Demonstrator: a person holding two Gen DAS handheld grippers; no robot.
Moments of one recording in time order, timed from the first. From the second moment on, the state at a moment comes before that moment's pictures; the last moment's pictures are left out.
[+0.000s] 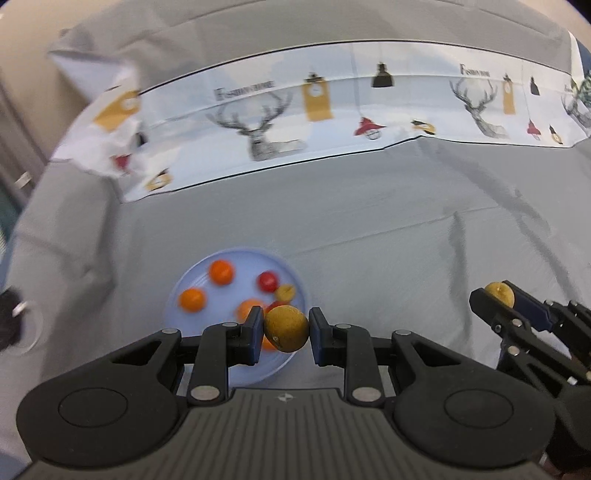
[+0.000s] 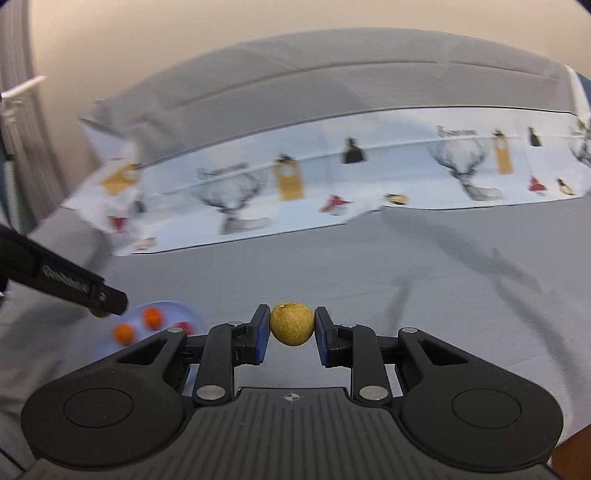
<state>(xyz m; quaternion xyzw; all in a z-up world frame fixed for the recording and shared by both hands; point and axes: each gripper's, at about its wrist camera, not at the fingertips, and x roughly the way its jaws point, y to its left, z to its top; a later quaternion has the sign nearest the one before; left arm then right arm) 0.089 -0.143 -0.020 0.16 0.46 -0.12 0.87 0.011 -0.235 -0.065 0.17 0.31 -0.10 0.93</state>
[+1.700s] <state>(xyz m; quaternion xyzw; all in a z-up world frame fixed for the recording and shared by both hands) -0.022 0.022 -0.005 0.04 0.45 -0.07 0.89 -0.050 -0.079 -0.001 0.04 0.33 0.02 0.94</state>
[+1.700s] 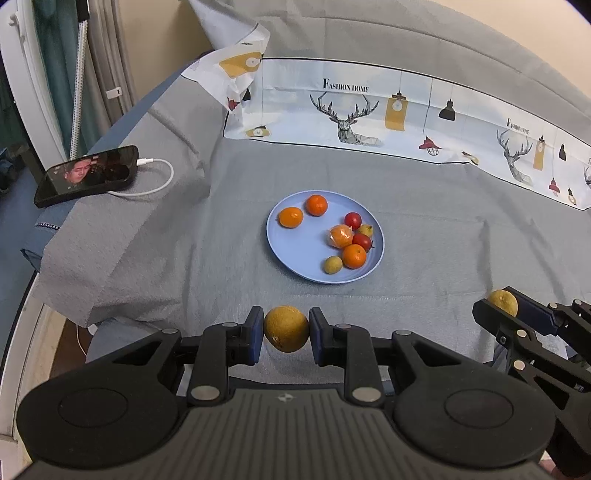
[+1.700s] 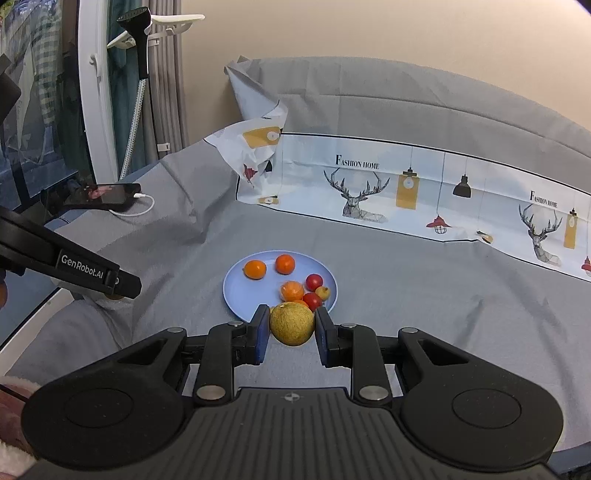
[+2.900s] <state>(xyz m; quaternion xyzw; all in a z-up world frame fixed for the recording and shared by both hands) 0.092 0.022 -0.046 0.03 0.51 -0.03 0.86 0.044 -0.074 -0.048 0.05 0.39 0.04 0.92</state>
